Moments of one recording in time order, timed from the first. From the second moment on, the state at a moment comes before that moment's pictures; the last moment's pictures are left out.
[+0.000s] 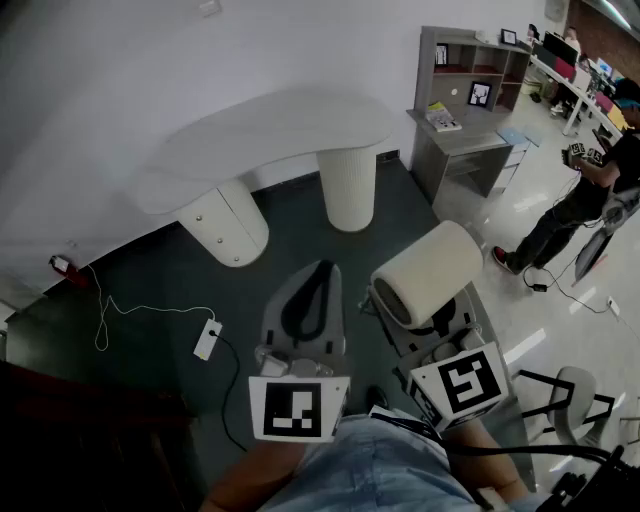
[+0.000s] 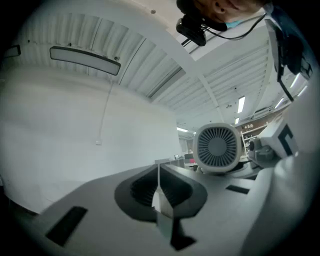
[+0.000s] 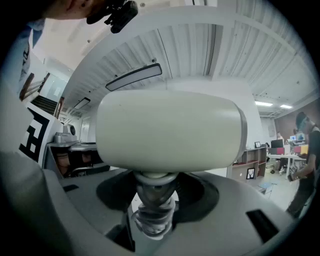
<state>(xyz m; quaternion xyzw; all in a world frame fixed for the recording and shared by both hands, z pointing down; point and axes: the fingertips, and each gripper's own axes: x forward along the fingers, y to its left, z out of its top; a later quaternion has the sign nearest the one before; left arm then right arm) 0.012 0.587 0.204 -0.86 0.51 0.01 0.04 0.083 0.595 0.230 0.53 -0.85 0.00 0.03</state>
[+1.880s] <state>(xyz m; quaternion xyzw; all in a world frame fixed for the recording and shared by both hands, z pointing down) 0.025 0.354 0.252 -0.85 0.53 -0.02 0.01 0.097 0.363 0.266 0.50 -0.86 0.04 0.03</state>
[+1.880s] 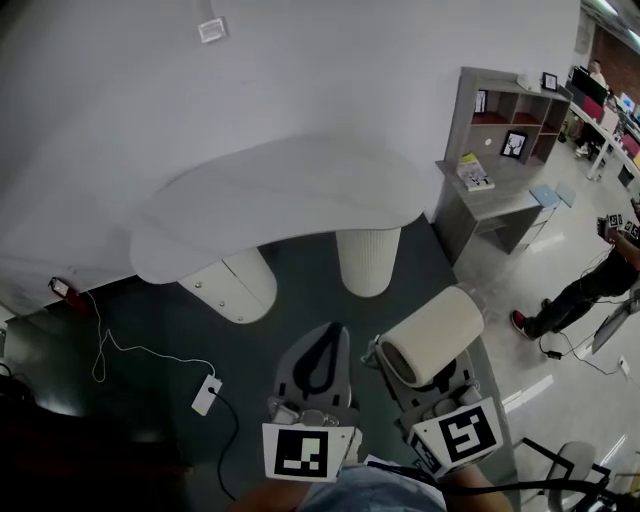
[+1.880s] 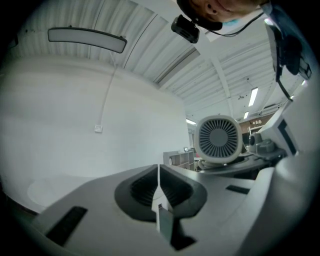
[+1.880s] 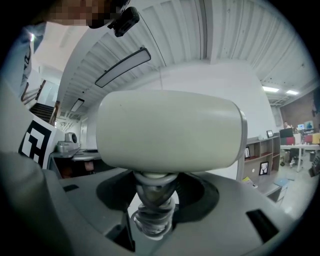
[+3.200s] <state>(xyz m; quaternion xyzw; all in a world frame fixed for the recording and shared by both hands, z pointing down) 0.013 0.069 0.259 -0.86 0.52 -0.02 -0.01 0.089 0.087 0.263 0.52 -0.85 0.03 0.05</state>
